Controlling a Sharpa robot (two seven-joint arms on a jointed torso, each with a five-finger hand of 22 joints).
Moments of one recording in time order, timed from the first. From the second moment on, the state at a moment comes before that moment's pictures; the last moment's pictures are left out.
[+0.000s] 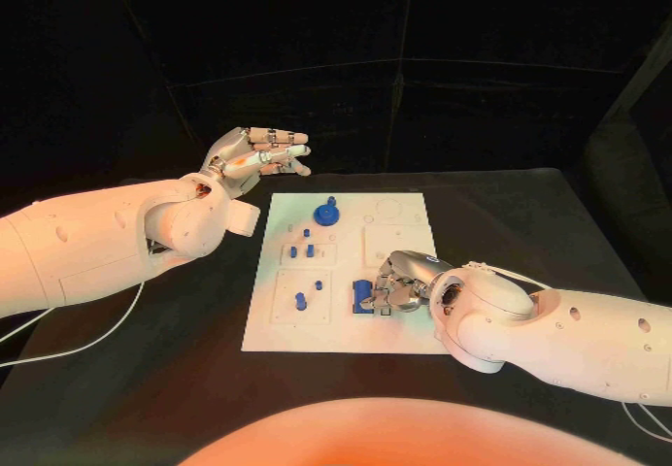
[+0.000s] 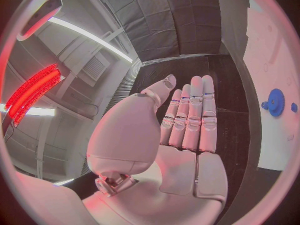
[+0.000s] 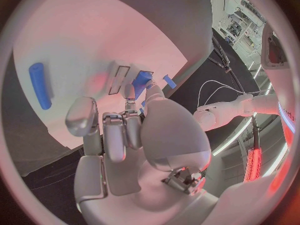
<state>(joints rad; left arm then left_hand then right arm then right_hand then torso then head) 1.28 -0.86 -0.17 1.44 0.04 -0.15 0.50 1.36 -0.07 0.34 -0.08 0.11 0.99 0.22 0.11 0.07 1.07 0.15 0.18 0.07 1.00 0.08 0.67 0.26 0.17 0.99 0.18 0.34 0.46 1.07 -0.77 -0.17 1.80 -1.42 -0.34 -0.60 1.29 0.03 -0.15 0.19 0.22 0.98 0.07 0.46 0.25 1.46 0.00 1.44 1.31 1.47 -0.06 1.55 1.31 0.10 1.34 0.04 1.31 1.02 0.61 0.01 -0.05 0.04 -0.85</state>
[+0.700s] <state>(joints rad) 1.28 -0.87 -0.17 1.44 0.04 -0.15 0.50 1.36 -0.07 0.34 -0.08 0.11 0.99 0.22 0.11 0.07 1.06 0.15 0.18 0.07 1.00 0.08 0.67 0.26 0.17 0.99 0.18 0.34 0.46 1.07 -0.97 -0.14 1.88 -1.25 -0.46 -0.41 1.36 0.04 -0.16 0.14 0.29 0.94 0.10 0.39 0.22 1.47 0.01 1.40 1.31 1.47 -0.06 1.54 1.31 0.10 1.31 0.05 1.27 0.96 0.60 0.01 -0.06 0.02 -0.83</state>
